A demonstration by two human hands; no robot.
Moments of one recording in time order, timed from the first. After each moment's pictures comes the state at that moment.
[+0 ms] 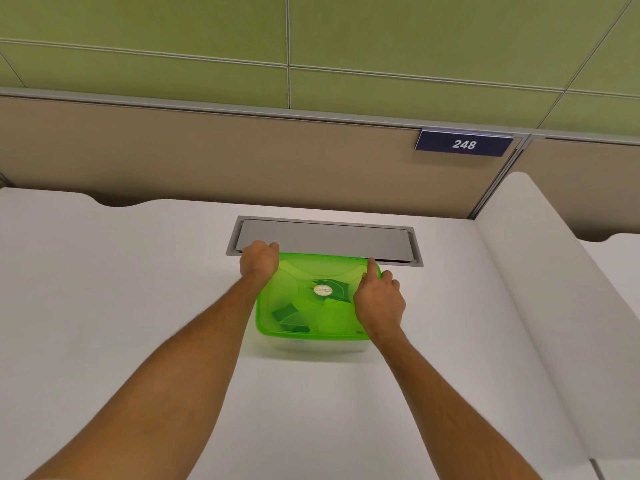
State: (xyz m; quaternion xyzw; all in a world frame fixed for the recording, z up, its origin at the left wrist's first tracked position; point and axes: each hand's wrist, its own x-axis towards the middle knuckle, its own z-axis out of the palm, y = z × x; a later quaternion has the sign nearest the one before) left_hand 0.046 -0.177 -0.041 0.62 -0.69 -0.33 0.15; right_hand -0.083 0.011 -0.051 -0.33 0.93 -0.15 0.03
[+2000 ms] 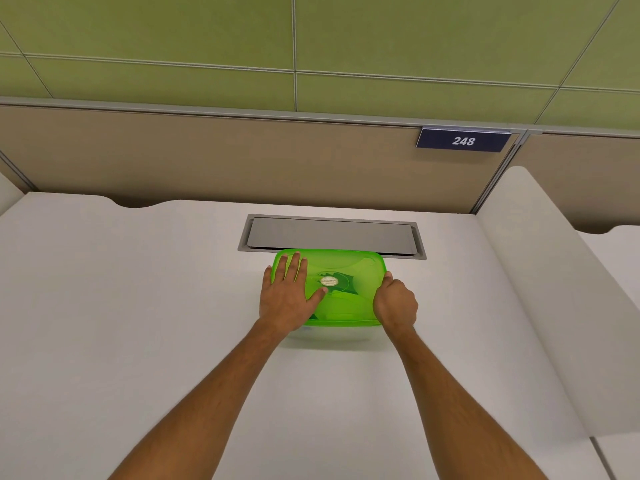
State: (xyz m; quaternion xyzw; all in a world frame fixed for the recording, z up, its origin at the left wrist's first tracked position) left_hand 0.088 -0.081 -0.061 0.41 -0.91 -0.05 0.03; right_hand -0.080 0.039 -0.048 -0.16 0.94 -0.28 0.14
